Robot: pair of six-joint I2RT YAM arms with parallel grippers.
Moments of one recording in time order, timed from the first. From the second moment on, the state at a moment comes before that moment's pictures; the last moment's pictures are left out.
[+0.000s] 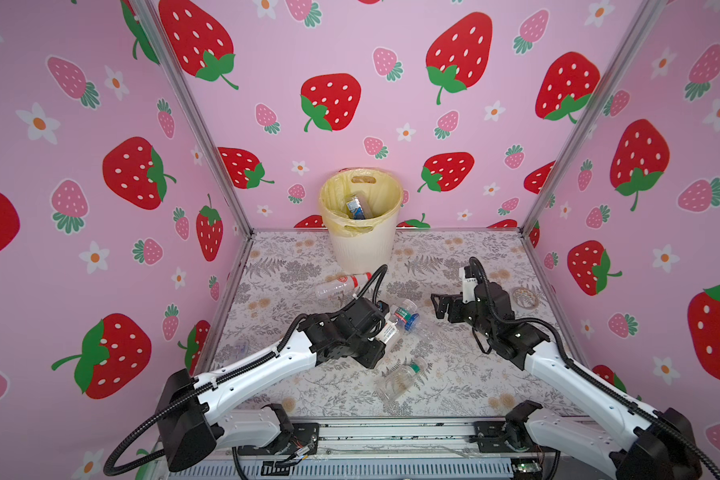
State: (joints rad) left arm -0.91 1.24 1.03 -0.83 0.03 -0.28; right arm 0.62 1.03 0.70 -0.17 0.09 0.37
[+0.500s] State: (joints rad) left arm -0.76 1.21 1.19 -0.83 -0.03 -0.30; right arm 0.62 1.04 0.68 -0.15 0.08 0.38
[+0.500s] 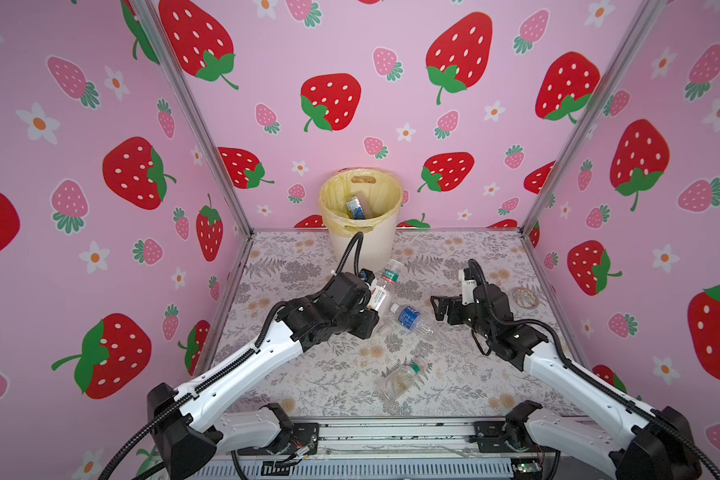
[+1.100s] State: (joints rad) left arm -0.49 1.20 1.32 -0.75 0.08 -0.34; right arm 0.62 1.07 0.64 -0.14 0.08 0.40
